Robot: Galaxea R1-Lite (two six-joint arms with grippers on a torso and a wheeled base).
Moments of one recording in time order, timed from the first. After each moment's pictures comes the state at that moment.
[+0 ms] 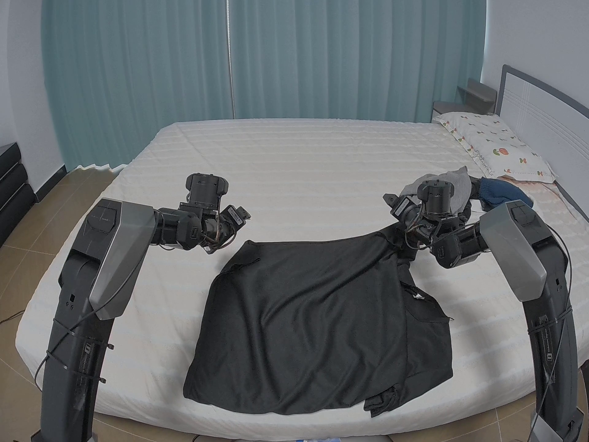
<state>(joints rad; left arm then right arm) -0.24 2.62 -2.00 -0.02 0.04 -0.84 0.19 2.60 -1.71 -0.64 -0.14 0.70</state>
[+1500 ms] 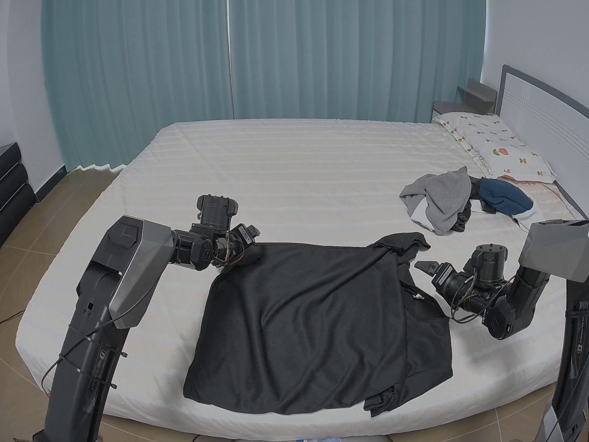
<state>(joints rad) -0.27 2.73 -2.00 -0.13 0.04 -0.75 0.12 2.33 -0.69 -1.22 0.13 0.84</state>
